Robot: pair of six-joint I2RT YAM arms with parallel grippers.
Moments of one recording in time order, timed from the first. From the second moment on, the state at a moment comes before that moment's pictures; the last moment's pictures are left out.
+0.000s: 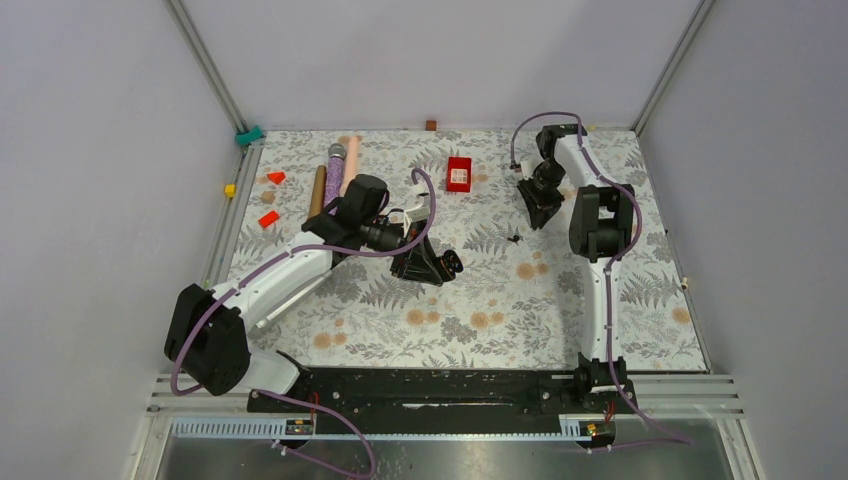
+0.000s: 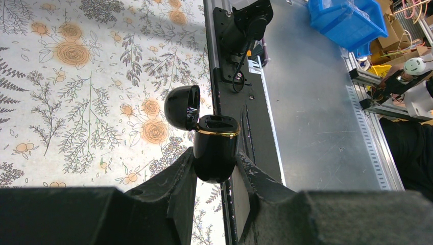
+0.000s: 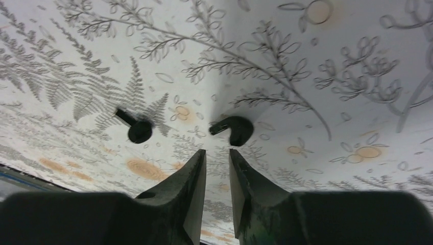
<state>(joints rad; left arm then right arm) -0.58 1.39 1.04 -0.31 1.17 0.14 0.08 2.50 2.24 -1.41 -0.21 -0.40</state>
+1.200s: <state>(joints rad) -0.58 1.39 1.04 -0.32 1.17 0.16 0.11 2.25 1.84 -1.07 -0.28 -1.02</state>
